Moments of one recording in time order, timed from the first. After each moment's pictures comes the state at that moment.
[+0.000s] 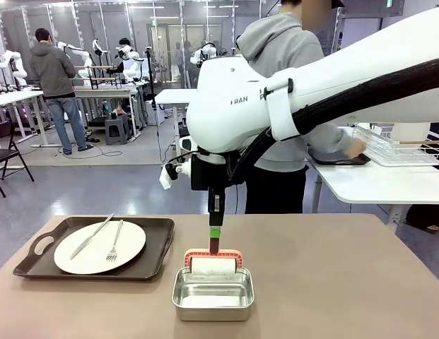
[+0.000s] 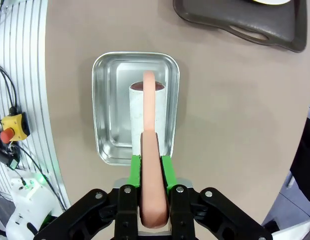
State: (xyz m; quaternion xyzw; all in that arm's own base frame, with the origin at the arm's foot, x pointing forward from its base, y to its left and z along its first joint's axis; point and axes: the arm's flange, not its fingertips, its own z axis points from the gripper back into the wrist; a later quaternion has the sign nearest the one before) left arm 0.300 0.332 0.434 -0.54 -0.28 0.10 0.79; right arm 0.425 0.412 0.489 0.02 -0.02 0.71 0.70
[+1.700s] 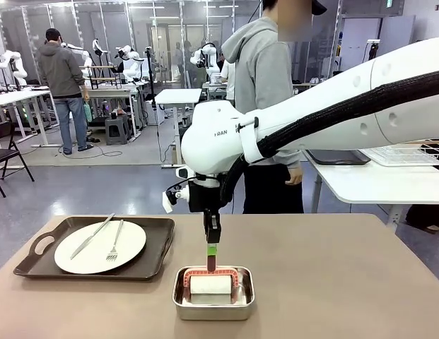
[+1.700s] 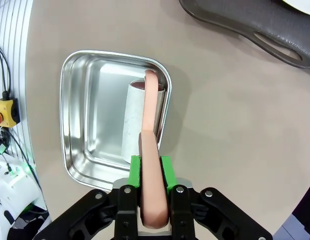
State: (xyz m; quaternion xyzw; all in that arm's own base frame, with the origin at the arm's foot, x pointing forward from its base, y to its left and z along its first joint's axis) left arm 0.300 0.332 0.434 -0.54 -0.28 0.10 0.79; right arm 0.484 0.424 0.414 0.06 0.04 0.75 0.66
